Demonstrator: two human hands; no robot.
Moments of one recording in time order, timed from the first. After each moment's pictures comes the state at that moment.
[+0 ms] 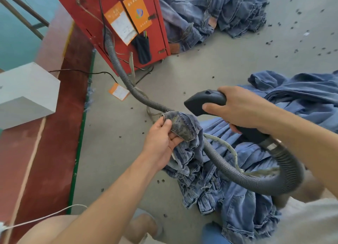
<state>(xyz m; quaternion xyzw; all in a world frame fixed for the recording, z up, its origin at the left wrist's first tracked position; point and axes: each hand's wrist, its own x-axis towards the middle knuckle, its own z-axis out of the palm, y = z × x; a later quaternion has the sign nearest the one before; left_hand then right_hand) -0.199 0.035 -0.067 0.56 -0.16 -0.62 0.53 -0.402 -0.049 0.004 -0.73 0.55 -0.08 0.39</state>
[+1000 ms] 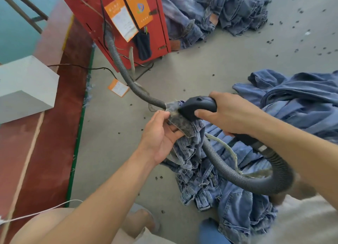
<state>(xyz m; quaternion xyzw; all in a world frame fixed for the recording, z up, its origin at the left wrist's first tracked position) -0.192 0.034 -0.068 0.44 -0.17 -0.67 0.57 -0.386 -0.039 -0.006 -0.79 0.53 -0.01 0.30</state>
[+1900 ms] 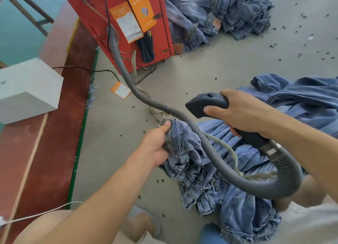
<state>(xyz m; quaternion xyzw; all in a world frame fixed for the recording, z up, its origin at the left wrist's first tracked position) -0.185 0.029 -0.073 0.61 -0.04 -0.64 0.46 -0.401 -0.043 0.003 -0.73 0.55 -0.08 0.41</state>
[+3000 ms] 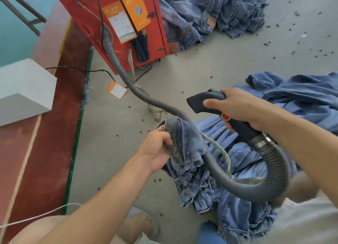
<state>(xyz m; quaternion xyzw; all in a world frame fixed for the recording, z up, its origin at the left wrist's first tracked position) -0.192 0.045 -0.072 0.51 -0.12 -0.71 0.47 -0.404 -0.063 -0.012 -0.61 0.59 -0.10 0.53</state>
